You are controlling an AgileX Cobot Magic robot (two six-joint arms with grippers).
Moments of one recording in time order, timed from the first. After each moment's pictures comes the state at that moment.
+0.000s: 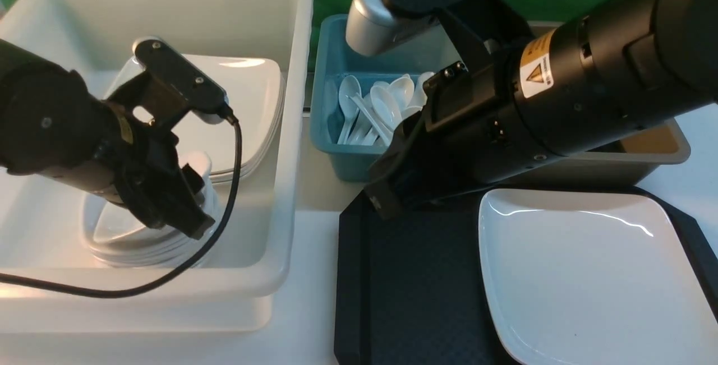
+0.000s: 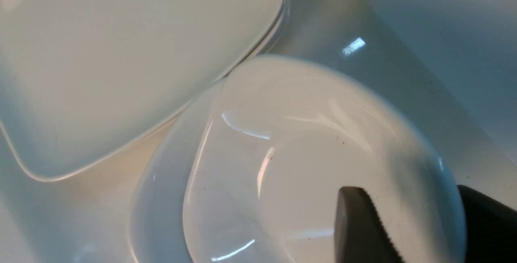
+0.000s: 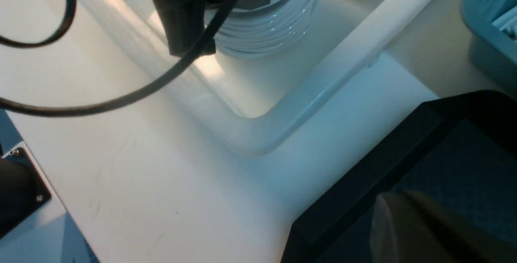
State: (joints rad) right arm 0.81 1.44 -1.40 0.18 0.75 -0.04; left arm -0.32 1.37 -0.98 0.13 0.72 0.32
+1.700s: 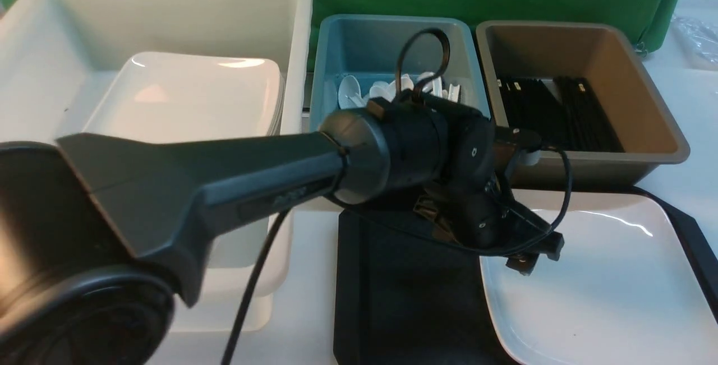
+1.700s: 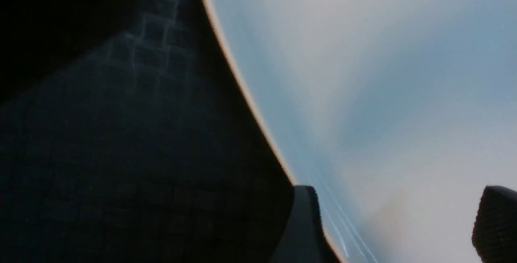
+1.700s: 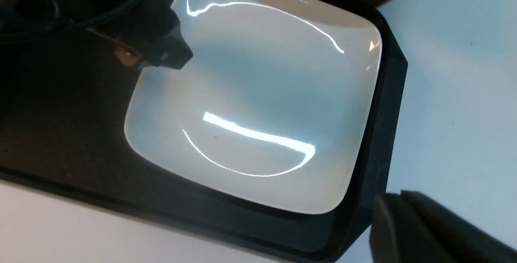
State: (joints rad) right arm 0.36 0.79 -1.07 -0.19 1.16 0.06; left arm -0.80 2.17 -1.69 -0.25 0.71 -0.13
